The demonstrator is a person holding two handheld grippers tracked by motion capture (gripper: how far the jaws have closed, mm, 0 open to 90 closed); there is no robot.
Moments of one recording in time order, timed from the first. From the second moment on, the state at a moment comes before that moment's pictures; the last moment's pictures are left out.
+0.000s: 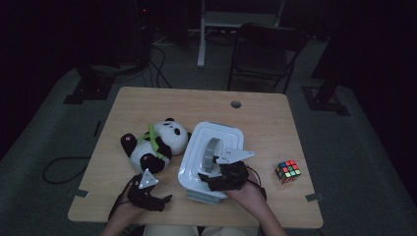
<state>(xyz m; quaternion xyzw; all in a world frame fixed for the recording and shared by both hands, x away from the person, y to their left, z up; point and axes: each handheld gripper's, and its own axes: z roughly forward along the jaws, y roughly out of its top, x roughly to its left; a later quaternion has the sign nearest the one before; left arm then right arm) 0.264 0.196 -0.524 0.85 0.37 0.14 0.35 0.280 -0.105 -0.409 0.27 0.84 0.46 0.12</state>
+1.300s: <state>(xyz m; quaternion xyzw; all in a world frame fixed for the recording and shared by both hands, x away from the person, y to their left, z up) 0.264 0.196 -0.524 0.85 0.37 0.14 0.35 0.275 -0.111 -0.403 0.28 0.84 0.45 0.12</state>
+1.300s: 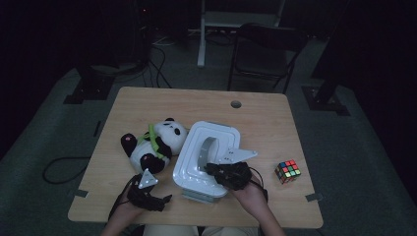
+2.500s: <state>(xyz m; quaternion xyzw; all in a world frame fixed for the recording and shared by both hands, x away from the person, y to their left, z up) 0.264 0.197 -0.524 0.85 0.37 0.14 0.35 0.288 -0.084 -0.412 0.31 0.81 0.47 0.13</state>
